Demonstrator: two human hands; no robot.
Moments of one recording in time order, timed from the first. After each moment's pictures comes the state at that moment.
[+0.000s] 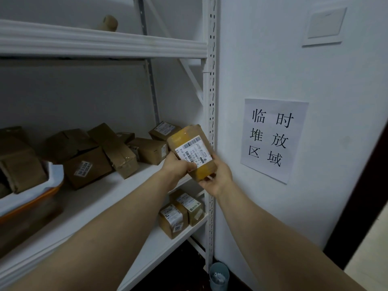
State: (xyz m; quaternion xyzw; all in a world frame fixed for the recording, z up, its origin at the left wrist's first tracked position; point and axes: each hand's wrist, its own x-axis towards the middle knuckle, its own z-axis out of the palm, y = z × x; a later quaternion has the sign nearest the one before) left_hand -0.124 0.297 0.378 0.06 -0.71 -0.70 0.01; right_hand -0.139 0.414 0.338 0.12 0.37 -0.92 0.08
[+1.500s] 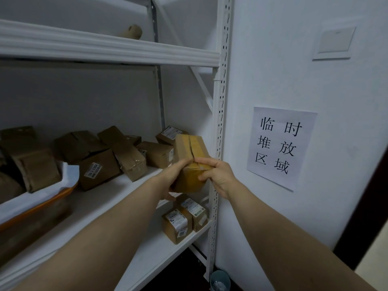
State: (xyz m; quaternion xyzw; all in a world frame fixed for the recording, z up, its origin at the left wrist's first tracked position) left_hand -0.111 0.238 0.377 0.11 -0.76 -0.62 -0.16; right_hand -0.130 0.391 0.357 -0.07 0.66 -0.75 0.02
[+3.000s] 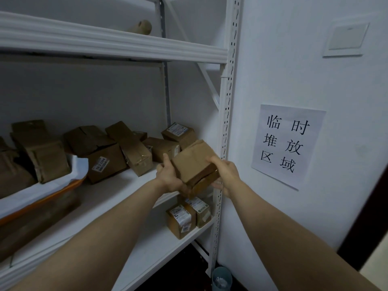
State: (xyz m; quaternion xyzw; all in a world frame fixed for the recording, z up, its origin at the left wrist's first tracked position) left_hand -0.110 0.216 0.359 0.07 -0.90 -0.43 -0.03; right_hand -0.128 0.387 0.350 0.11 0.66 -0.74 0.04
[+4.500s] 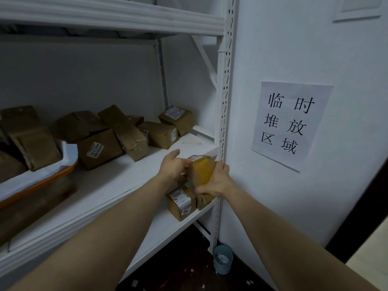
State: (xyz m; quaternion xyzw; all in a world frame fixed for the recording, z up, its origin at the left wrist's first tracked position) left_hand -0.109 0.259 0.340 0.14 -0.73 -0.67 0.00; right_hand -0.128 0.399 0.286 -0.02 0.94 -0.35 0.05
